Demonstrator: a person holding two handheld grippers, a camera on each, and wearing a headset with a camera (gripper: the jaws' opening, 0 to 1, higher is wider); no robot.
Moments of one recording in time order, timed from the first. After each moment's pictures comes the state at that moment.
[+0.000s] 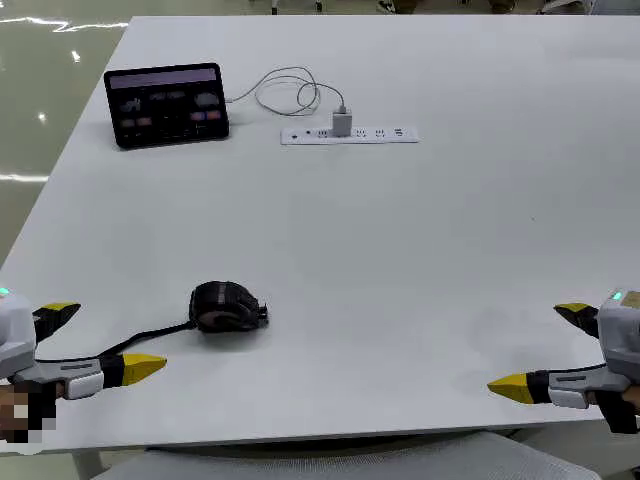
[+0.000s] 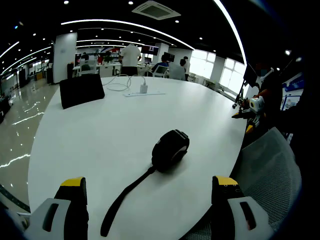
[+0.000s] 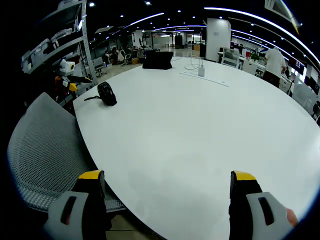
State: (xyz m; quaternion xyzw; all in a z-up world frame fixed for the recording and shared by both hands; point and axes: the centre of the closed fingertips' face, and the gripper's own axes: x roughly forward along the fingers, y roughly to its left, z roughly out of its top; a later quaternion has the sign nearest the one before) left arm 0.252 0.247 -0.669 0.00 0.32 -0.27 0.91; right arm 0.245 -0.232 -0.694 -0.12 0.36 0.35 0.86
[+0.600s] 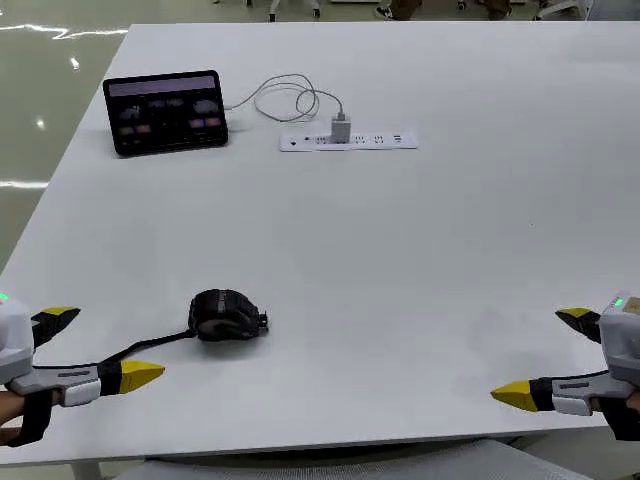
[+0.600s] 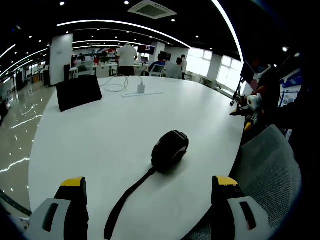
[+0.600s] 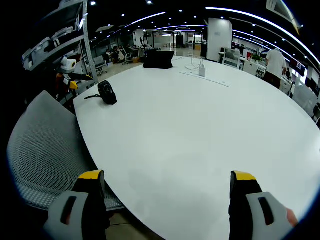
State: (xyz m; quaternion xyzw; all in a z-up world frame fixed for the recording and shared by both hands) left arm 0.257 0.246 -0.667 0.01 0.32 -0.29 0.90; right arm 0.247 -0.232 -0.693 -0.13 0.35 0.35 0.86
